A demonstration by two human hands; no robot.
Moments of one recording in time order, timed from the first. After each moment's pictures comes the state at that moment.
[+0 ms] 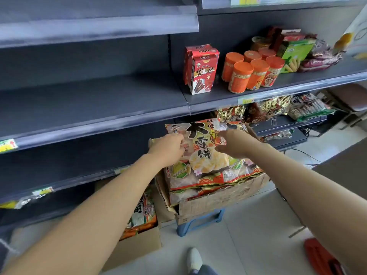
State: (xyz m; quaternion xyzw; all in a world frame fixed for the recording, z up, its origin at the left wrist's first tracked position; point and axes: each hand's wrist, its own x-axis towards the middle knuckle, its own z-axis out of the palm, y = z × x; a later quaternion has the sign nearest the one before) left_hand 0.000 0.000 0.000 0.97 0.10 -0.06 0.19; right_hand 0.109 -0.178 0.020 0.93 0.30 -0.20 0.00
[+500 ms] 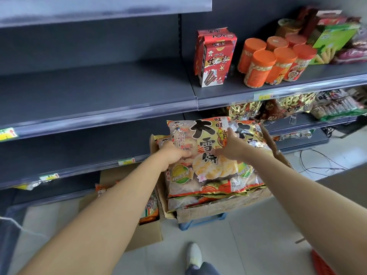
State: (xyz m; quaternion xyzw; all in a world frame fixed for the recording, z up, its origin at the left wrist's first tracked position) left_hand 0.038 0.003 -0.049 0.73 0.39 -0.16 0.54; right_hand 0.147 -0.156 -0.034 0.91 0.13 -0.35 -0.18
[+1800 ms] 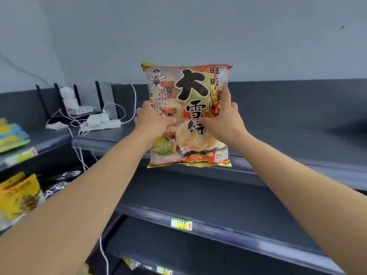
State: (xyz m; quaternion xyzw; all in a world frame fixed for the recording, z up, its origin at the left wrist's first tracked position) left_hand -0.252 0.455 0.293 0.70 0.45 0.45 0.32; right_hand -0.112 0.332 0.296 0.71 0.50 -0.02 -0.50
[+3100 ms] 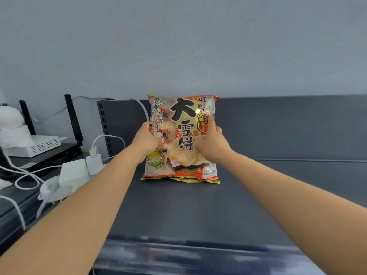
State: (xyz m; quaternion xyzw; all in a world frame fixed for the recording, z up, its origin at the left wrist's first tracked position) left_hand -0.247 0.871 0.286 0.77 0.37 0.33 0.41; right_hand -0.126 0.737 0.279 0.81 0.42 -0.03 -0.41
